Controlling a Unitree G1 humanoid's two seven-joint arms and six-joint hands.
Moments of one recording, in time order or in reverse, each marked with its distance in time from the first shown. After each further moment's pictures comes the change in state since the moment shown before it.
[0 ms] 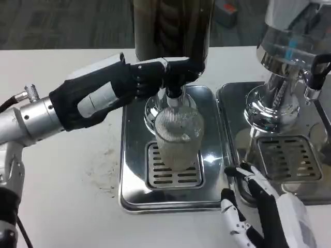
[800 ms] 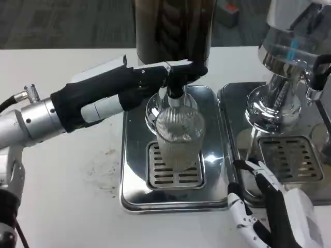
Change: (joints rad) left arm 0.010 0.011 -0.031 0.006 0.029 -0.131 0.039; right arm -0.016 0.000 -0.030 -0.005 0.034 0.000 0.014
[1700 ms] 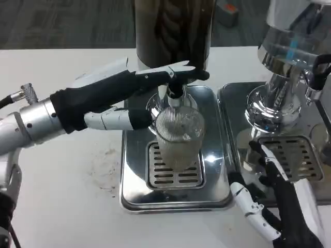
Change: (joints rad) left arm 0.011 0.034 -0.056 0.000 0.078 -0.189 0.109; right arm -0.063 -0.004 -0.074 0.000 0.229 -0.029 0.121
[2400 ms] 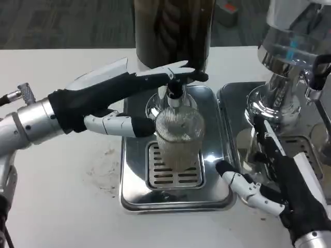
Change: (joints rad) left arm 0.003 0.031 -0.033 0.005 0.045 -0.093 0.081; right arm -0.129 -0.039 -0.101 -0.051 0.167 0.081 0.232
